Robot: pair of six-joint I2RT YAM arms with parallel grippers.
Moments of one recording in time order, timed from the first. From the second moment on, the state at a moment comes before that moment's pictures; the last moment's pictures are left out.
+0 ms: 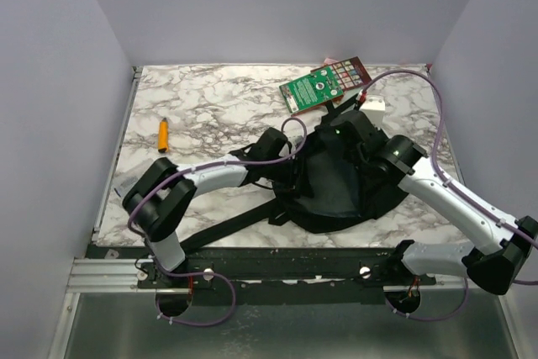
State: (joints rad) left arm -0.77 1.65 0.98 -0.10 0.56 -0.69; right arm 0.76 1.23 1.22 -0.90 0.69 0.65
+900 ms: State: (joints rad) left arm -0.53 1.23 0.92 -0.18 0.64 -0.63; right arm 0.63 1.29 1.21 -0.60 -0.05 0.55
